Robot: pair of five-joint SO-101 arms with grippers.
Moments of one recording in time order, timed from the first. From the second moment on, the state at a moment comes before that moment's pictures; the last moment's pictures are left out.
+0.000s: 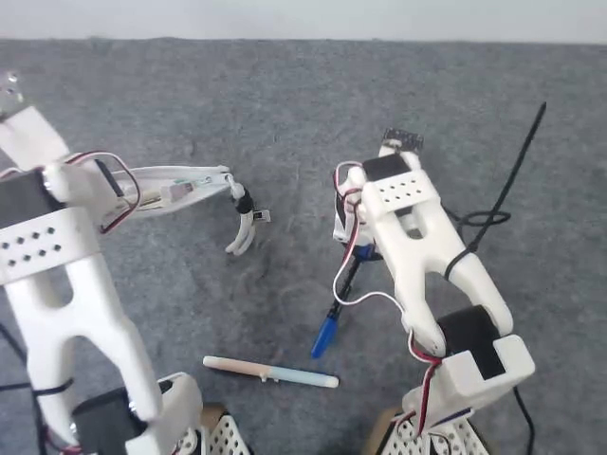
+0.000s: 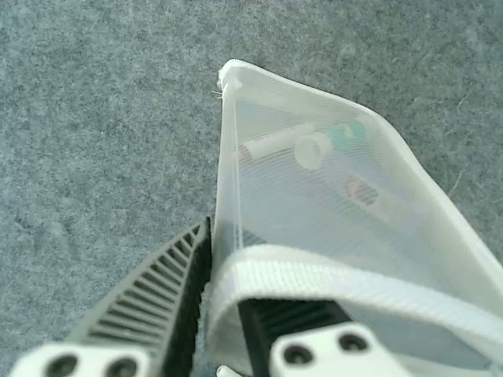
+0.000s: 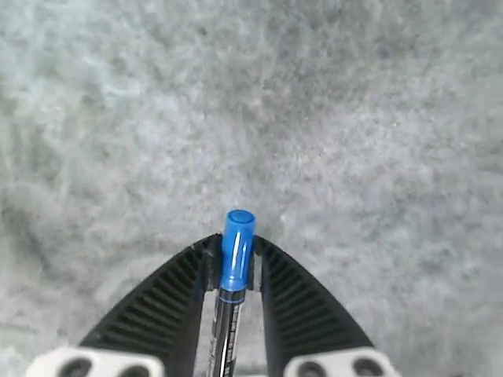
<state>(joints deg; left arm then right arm) -26.8 -20.2 4.3 94.7 19.0 -22.1 6.2 8.6 84.0 -38.0</state>
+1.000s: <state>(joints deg) -26.8 -20.2 4.3 94.7 19.0 -22.6 -20.3 13.5 87.9 -21.0</state>
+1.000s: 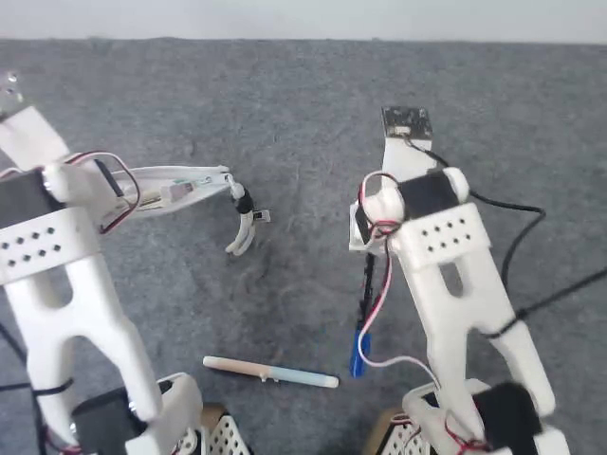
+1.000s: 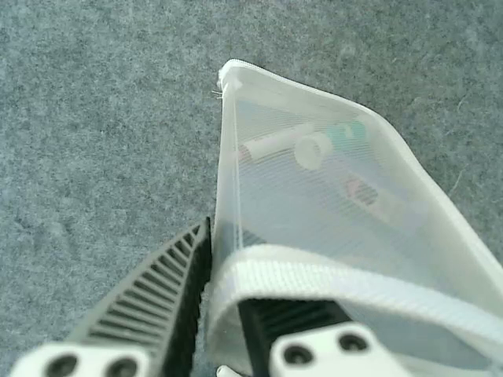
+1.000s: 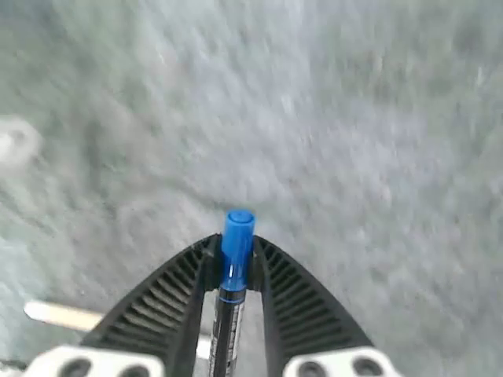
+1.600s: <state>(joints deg) -26.8 -20.2 4.3 94.7 19.0 -36.5 -28.3 13.5 69.5 -21.0</state>
